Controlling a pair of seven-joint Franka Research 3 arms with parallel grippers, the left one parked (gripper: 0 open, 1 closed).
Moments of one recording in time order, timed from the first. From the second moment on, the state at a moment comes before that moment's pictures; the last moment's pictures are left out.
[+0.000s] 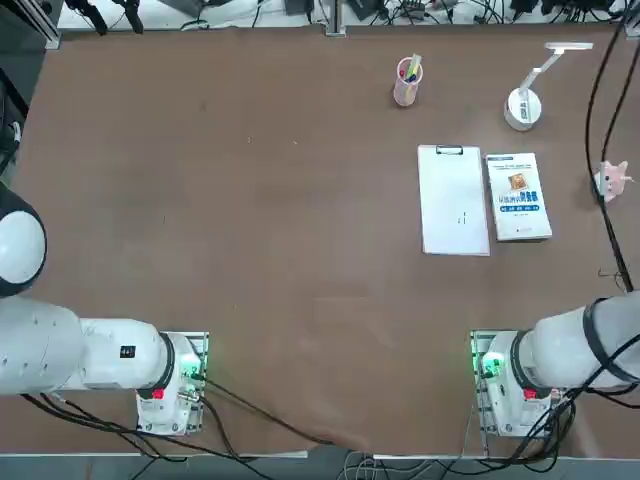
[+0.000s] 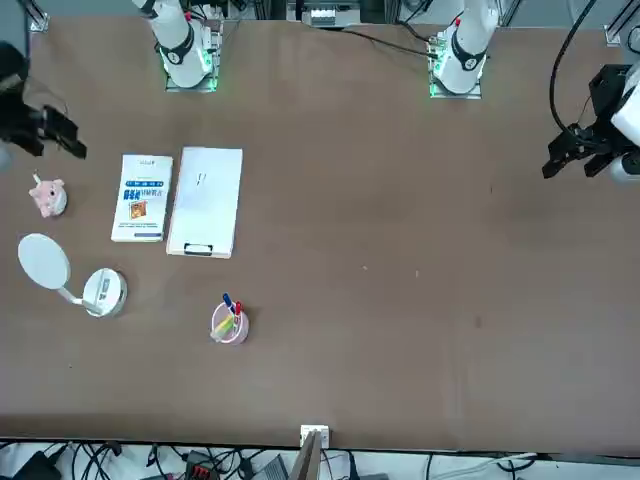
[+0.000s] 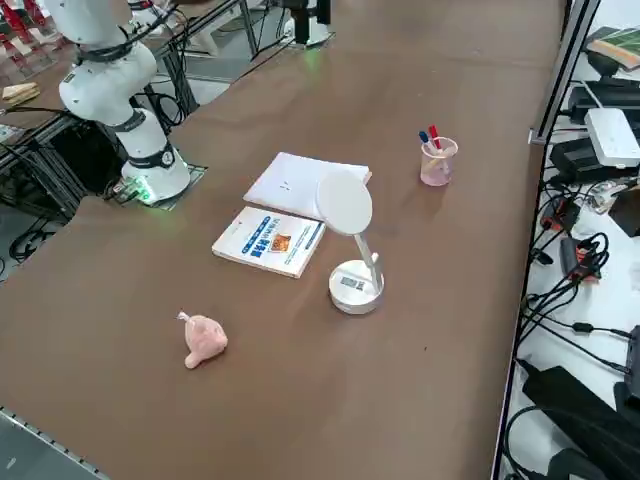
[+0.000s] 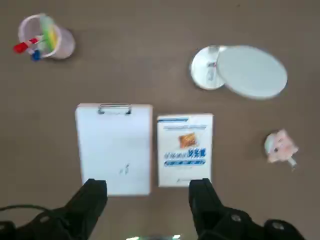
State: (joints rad) arm 0.01 0.15 0.07 -1.38 -0.10 1.44 0.08
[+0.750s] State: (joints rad) arm 0.05 0.43 0.06 -1.61 -0.44 1.89 0.37
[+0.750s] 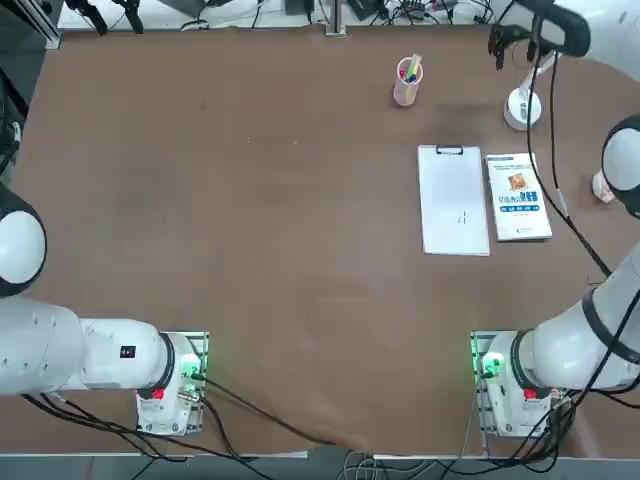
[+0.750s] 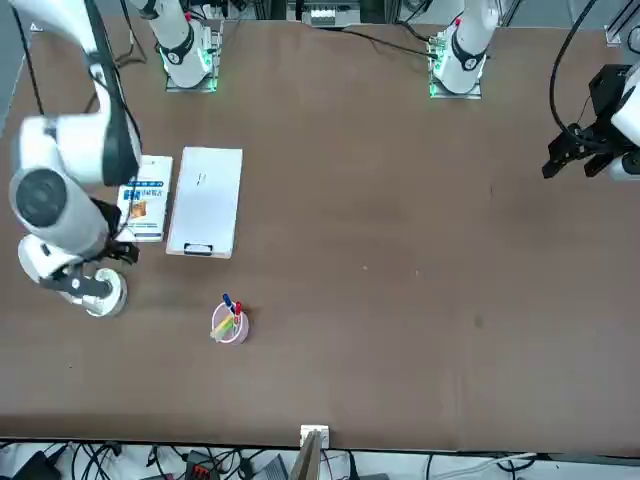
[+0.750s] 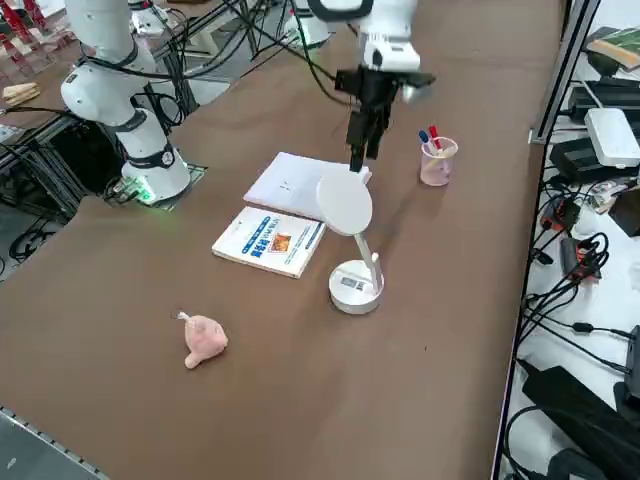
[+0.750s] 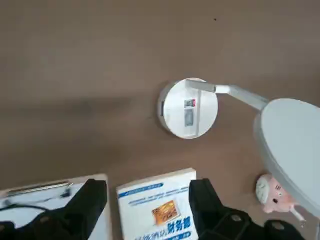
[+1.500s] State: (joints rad) arm 0.03 0.64 0.05 -1.63 -0.67 2.04 0.43
